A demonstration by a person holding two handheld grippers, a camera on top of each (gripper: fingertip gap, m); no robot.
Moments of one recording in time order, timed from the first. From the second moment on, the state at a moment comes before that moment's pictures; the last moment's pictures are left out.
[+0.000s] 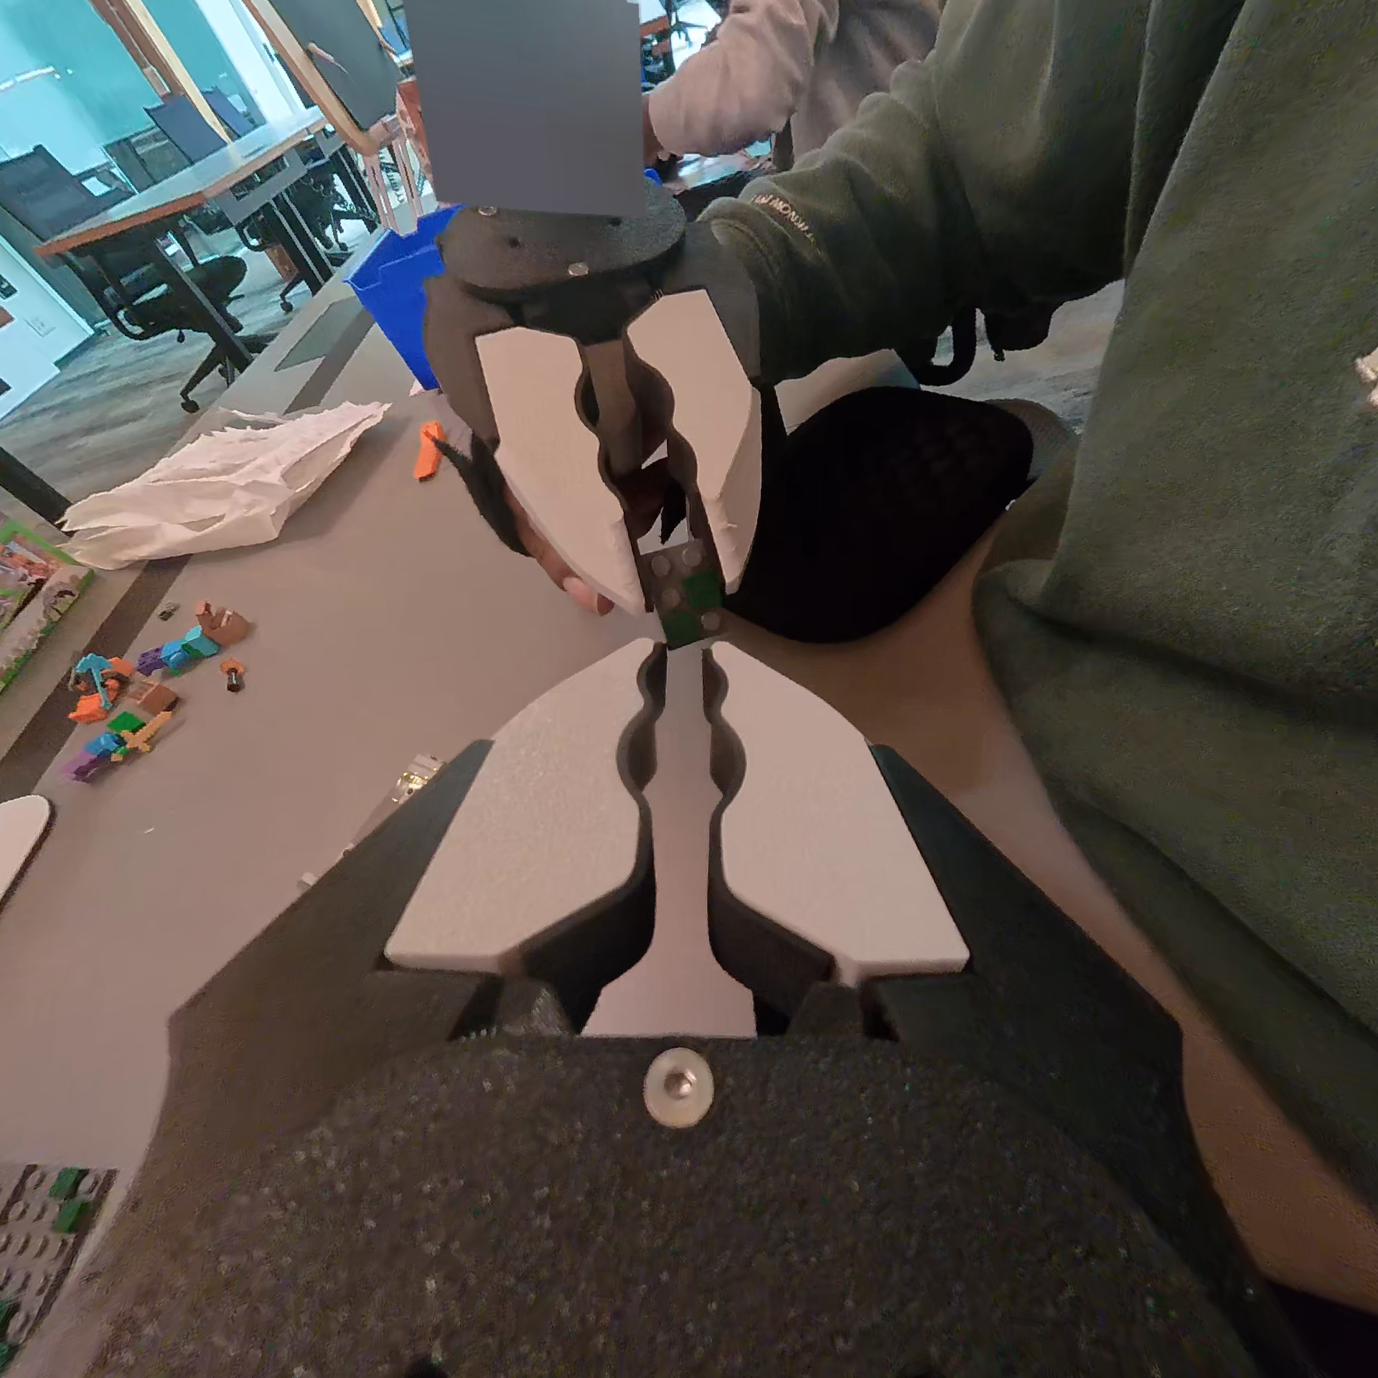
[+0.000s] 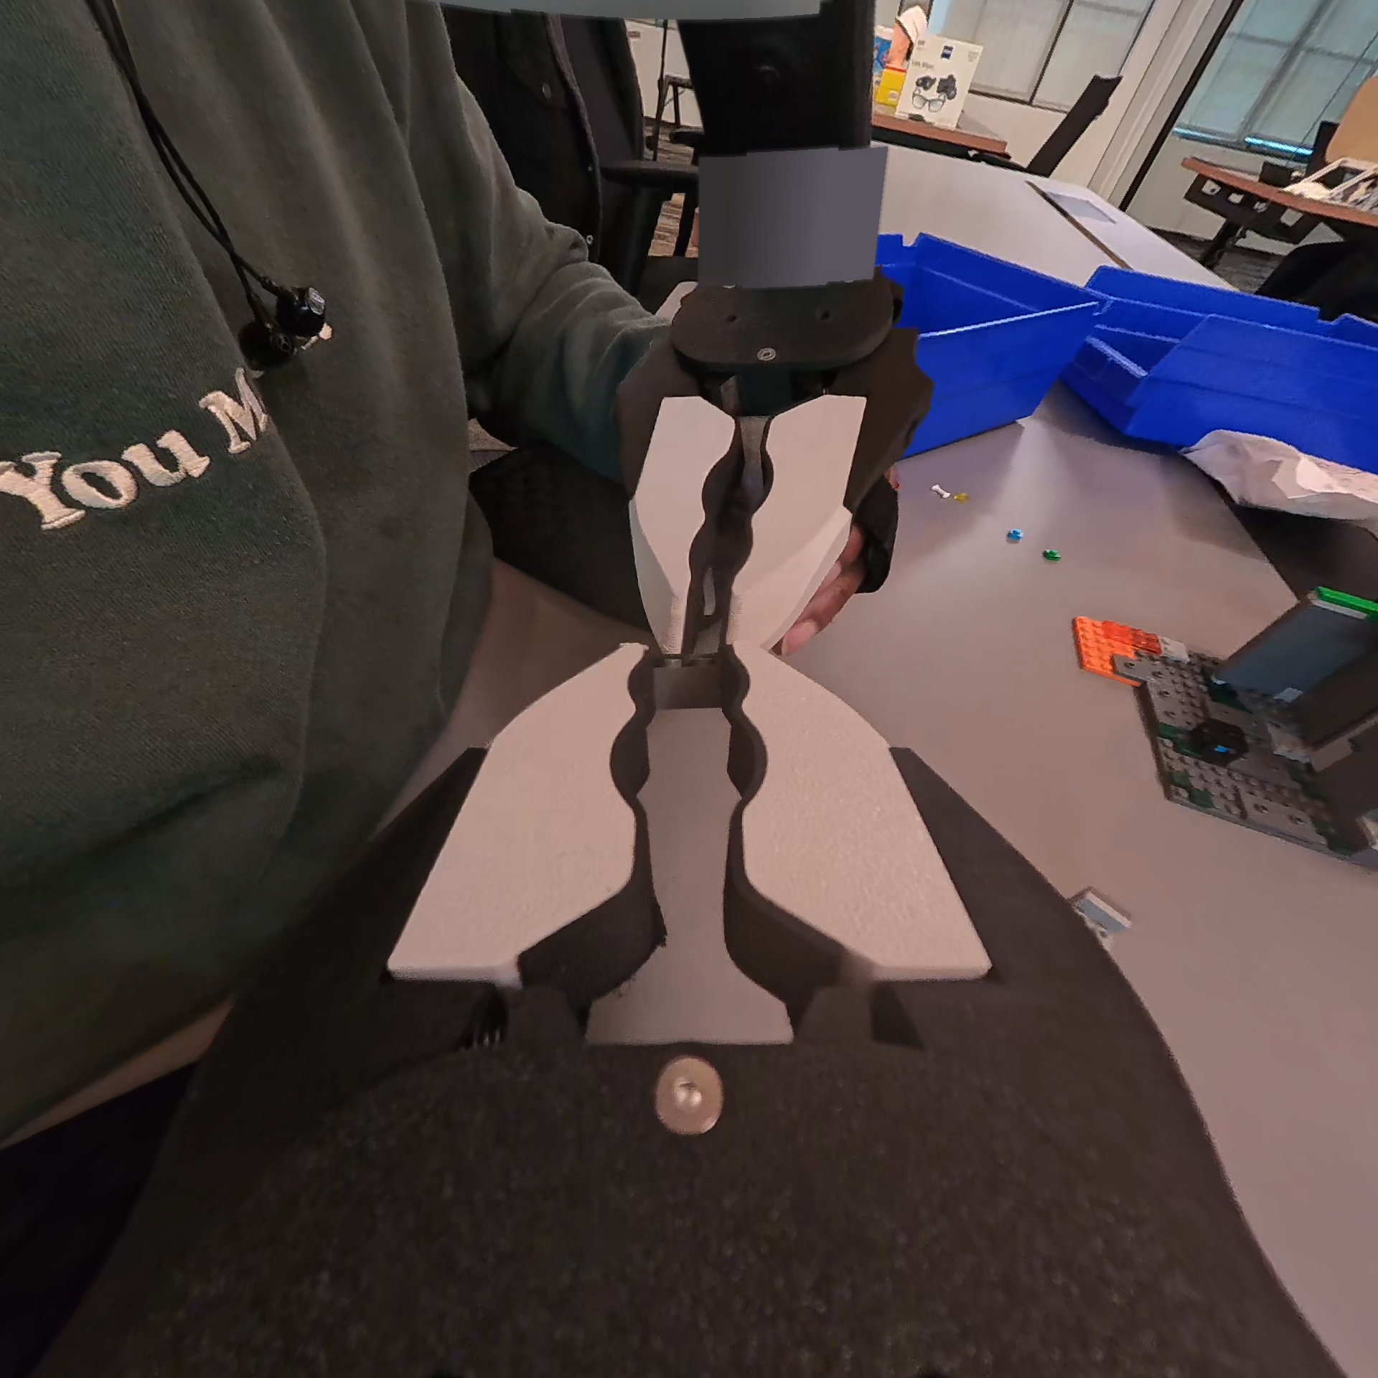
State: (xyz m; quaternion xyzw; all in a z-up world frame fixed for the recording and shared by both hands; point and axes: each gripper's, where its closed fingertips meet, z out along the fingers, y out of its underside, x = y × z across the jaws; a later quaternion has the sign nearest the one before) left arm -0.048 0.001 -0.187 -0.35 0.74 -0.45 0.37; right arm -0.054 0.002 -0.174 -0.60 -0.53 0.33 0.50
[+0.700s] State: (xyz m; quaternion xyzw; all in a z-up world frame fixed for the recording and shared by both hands) left arm -0.048 0.003 -0.197 -0.36 0.75 -0.43 0.35; right arm -0.056 -0.002 -0.183 -0.60 -0.55 0.31 0.49
